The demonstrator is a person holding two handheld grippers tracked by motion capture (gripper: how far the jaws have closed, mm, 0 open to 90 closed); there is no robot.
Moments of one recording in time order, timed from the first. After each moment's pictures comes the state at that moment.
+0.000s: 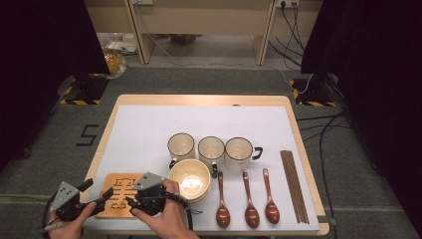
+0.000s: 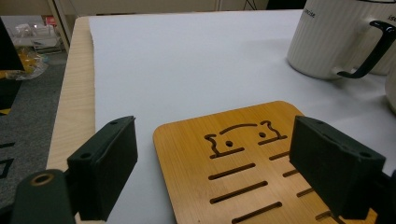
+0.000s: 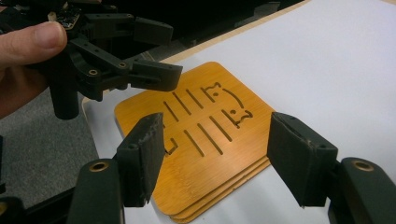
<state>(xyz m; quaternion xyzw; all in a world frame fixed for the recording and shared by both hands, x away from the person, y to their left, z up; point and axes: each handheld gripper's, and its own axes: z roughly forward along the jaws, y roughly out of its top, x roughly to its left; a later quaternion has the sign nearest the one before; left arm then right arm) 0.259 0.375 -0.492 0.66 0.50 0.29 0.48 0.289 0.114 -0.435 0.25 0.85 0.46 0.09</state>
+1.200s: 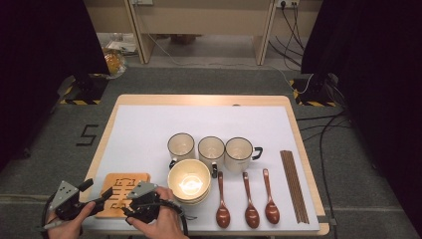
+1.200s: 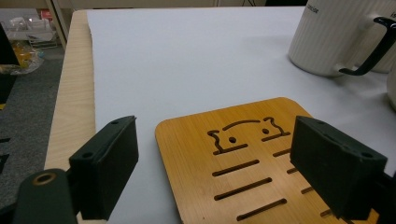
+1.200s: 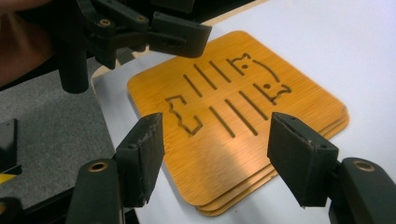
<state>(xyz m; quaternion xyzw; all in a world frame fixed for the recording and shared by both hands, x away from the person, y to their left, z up) 0.261 0.379 -0.494 0.67 0.50 0.28 0.48 0.281 0.130 -0.463 0.25 0.86 0.43 0.06</state>
